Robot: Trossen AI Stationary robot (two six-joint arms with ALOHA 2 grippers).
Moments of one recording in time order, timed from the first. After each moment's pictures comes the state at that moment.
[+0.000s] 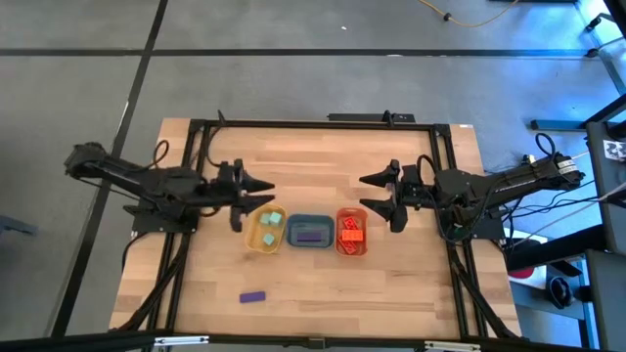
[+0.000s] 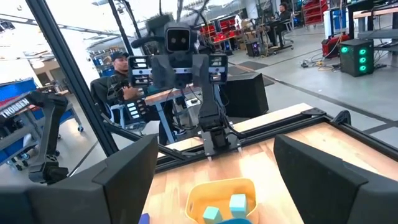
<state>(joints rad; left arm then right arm) -0.29 0.86 0.73 0.17 -0.43 -0.31 0.22 0.94 0.67 0.32 0.30 0.30</state>
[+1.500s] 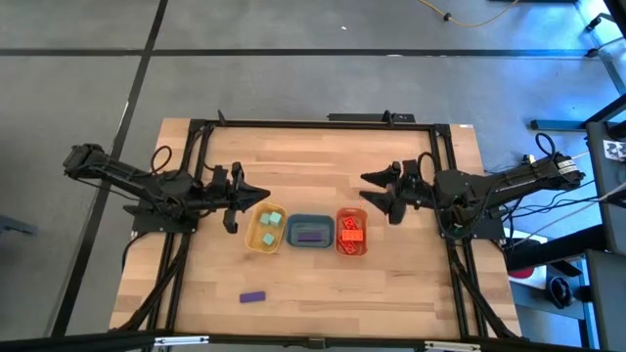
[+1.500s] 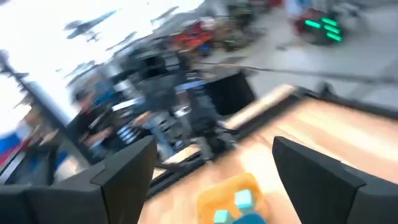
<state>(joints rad) -0.28 0.78 0.52 0.46 -0.39 -0.26 0.22 0.94 0.67 0.30 0.39 0.52</state>
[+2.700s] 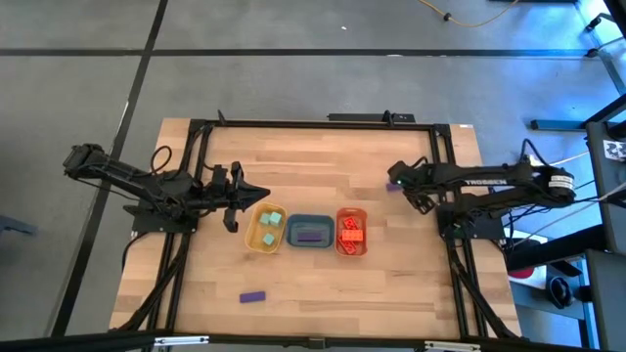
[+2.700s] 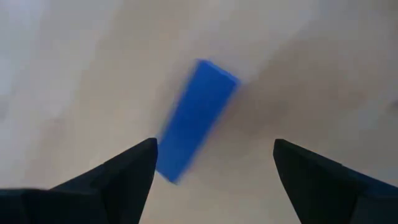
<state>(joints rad) -0.28 0.78 0.52 0.46 -0.41 -0.26 -0.32 1.15 0.47 -0.64 0.24 2.09</state>
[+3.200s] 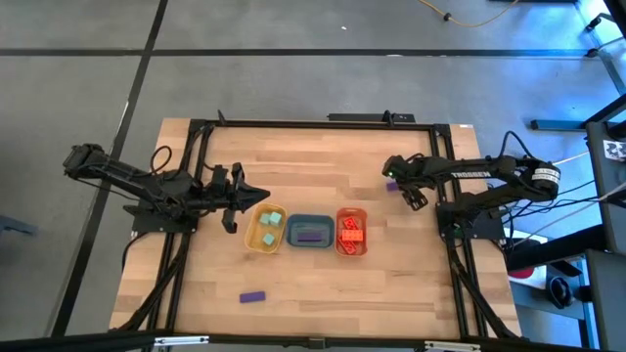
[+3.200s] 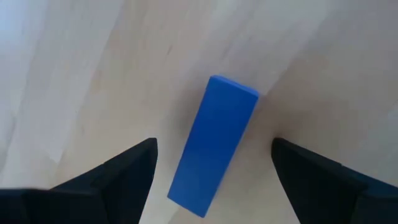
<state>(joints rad) -0.28 0.78 0.52 0.47 -0.38 -0.29 -0.41 1.34 0.52 -0.58 0.22 2.17</state>
